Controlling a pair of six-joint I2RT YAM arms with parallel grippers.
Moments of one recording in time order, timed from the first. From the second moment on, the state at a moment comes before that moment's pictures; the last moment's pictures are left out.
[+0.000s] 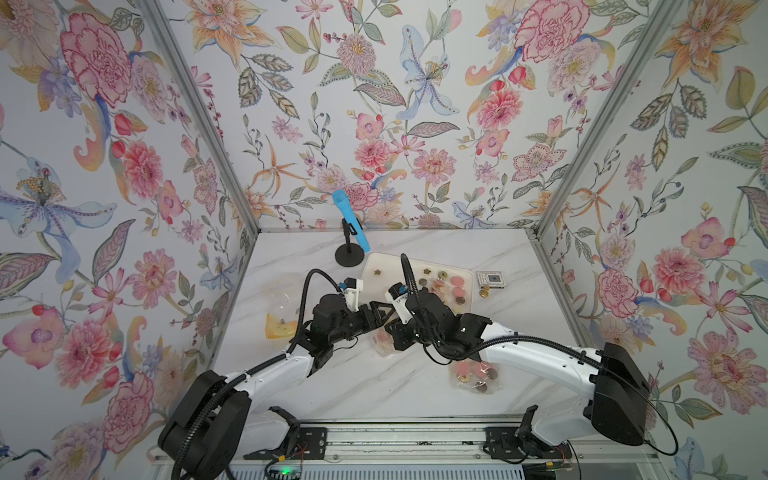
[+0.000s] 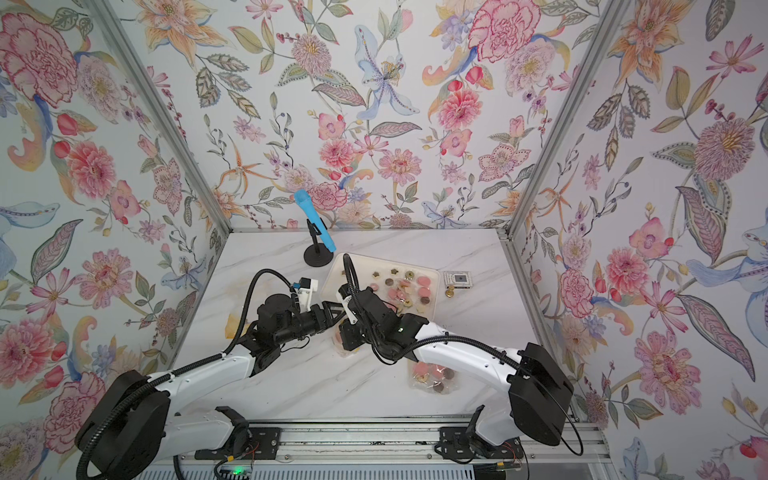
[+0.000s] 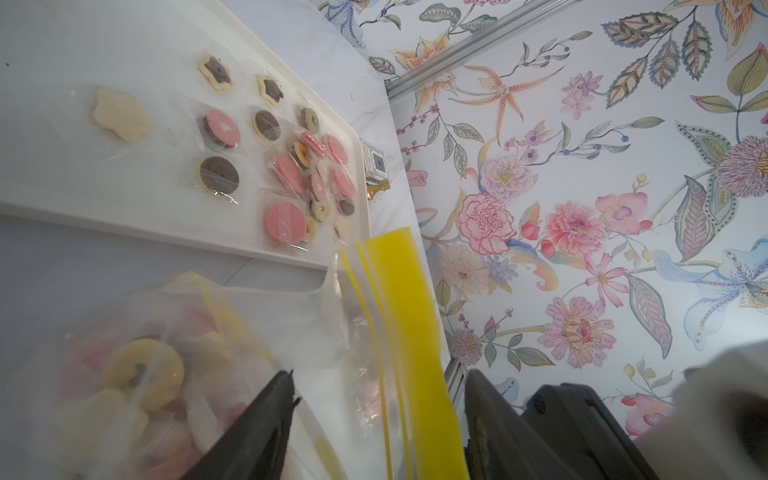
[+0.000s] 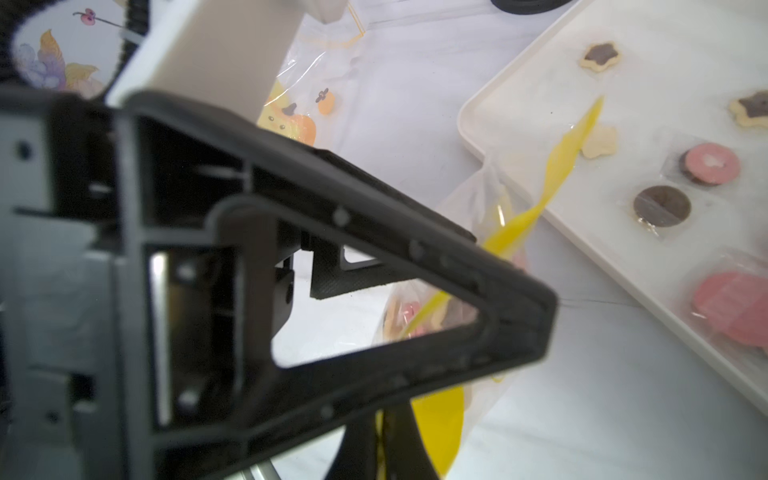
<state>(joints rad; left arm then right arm) -0.56 1.26 0.53 0.43 0.46 -0.98 1.02 1.45 1.05 -0.29 -0.04 0.39</state>
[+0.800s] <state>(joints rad) -0.56 1.26 0.59 0.34 0.47 -0.87 0.89 1.26 0.90 -0.29 -0.23 0.40</state>
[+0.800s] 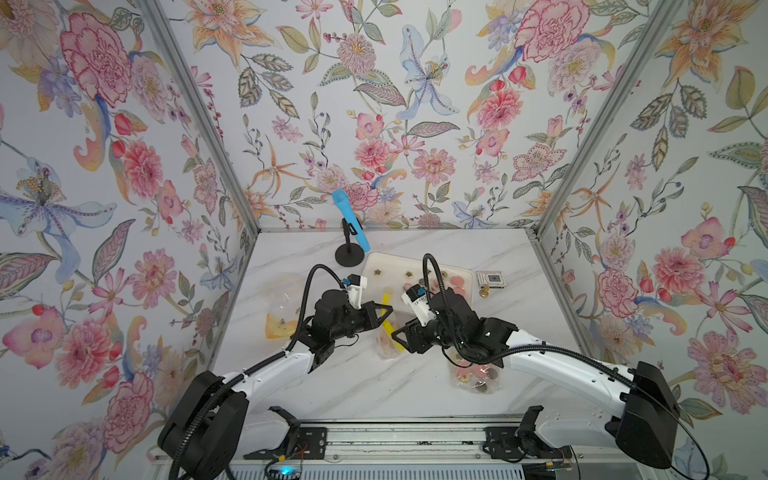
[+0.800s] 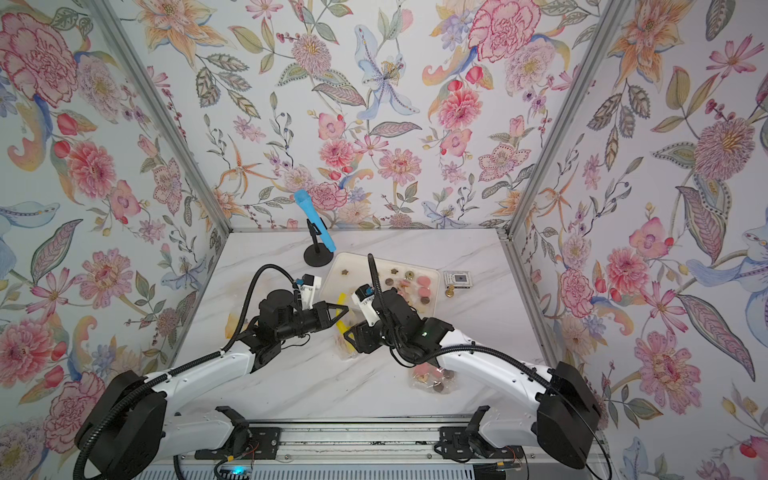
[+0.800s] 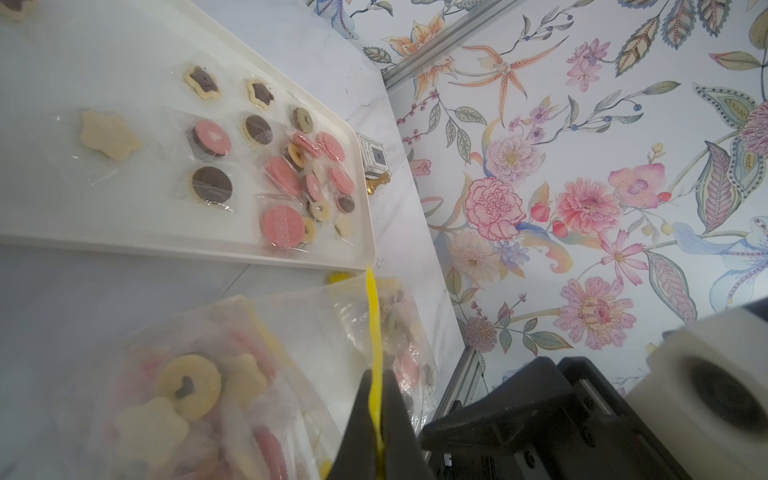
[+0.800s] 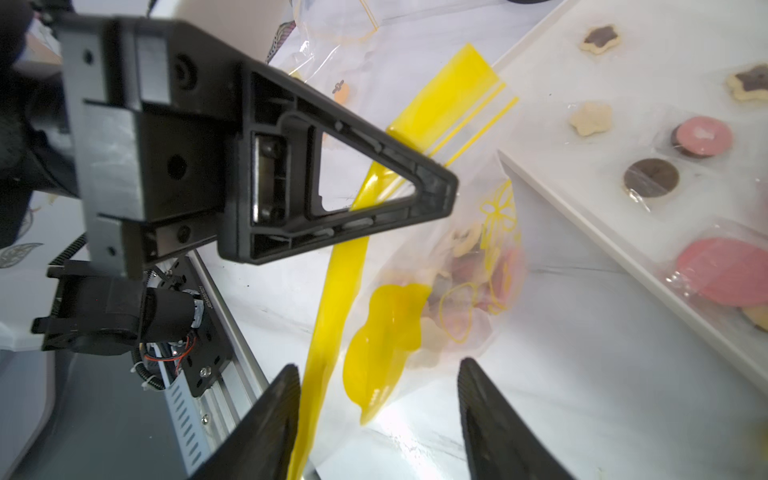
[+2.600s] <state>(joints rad) -0.56 1.13 0.61 0.19 0.44 -0.82 0.81 1.27 0.78 0.05 -0.44 0.68</state>
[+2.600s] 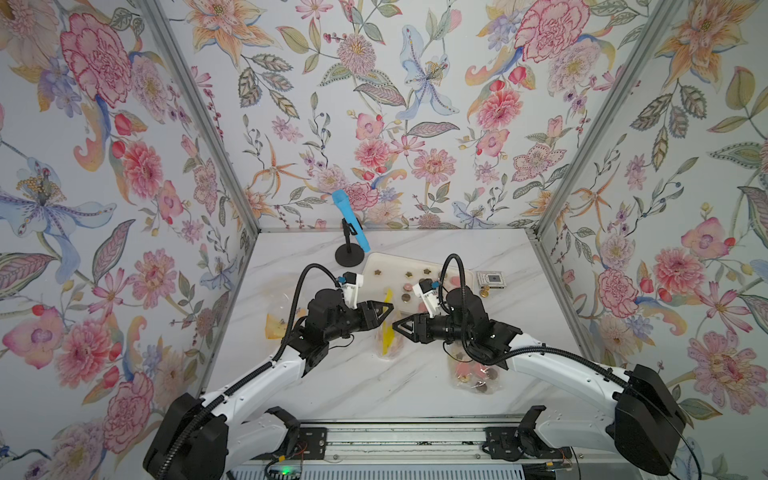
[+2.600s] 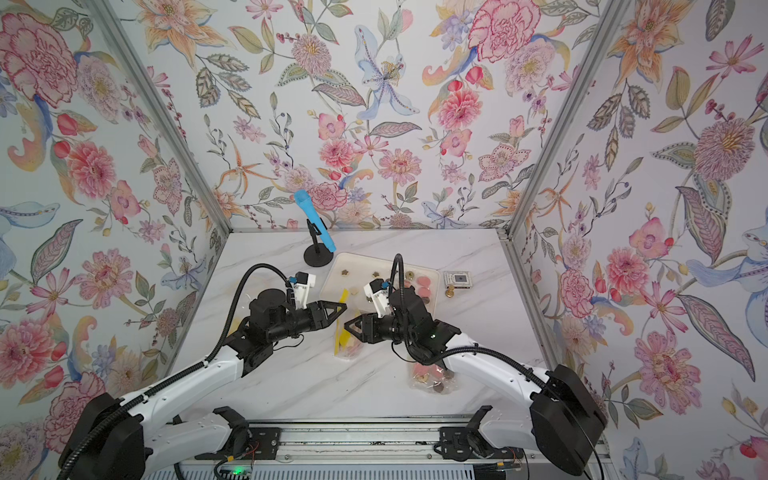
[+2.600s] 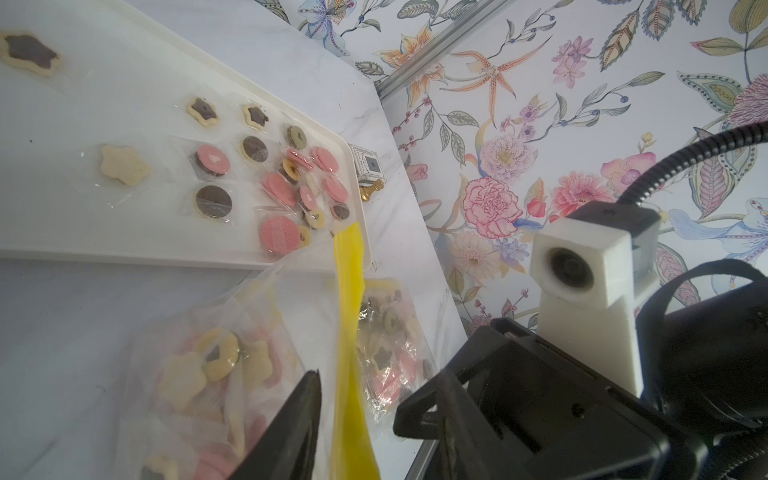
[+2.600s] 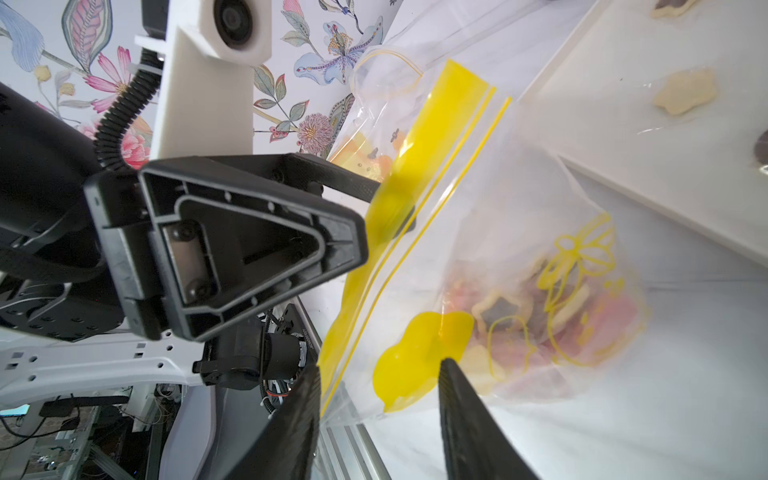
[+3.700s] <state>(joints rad) -0.52 1.07 0.56 0.14 0.50 -0.80 0.81 1.41 0.81 0.19 -0.50 0.76</state>
